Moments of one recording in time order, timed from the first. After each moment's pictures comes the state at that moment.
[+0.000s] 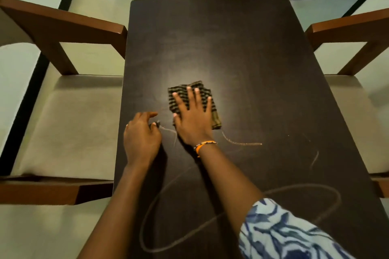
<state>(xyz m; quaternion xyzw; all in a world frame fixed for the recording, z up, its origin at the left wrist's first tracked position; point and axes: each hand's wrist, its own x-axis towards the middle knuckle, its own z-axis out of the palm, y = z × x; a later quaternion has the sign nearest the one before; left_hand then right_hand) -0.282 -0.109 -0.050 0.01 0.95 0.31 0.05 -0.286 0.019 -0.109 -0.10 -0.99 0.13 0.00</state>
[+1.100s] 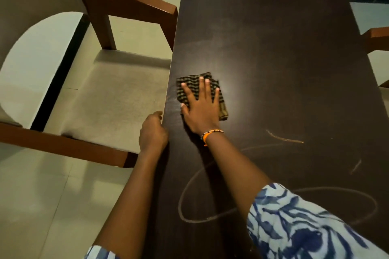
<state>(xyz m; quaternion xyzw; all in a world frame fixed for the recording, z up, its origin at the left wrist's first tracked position) -0.278 -0.194 -0.064 -0.12 0.93 0.31 0.17 -0.305 -0.068 -0.107 -0.05 -0.99 0.14 -0.03</state>
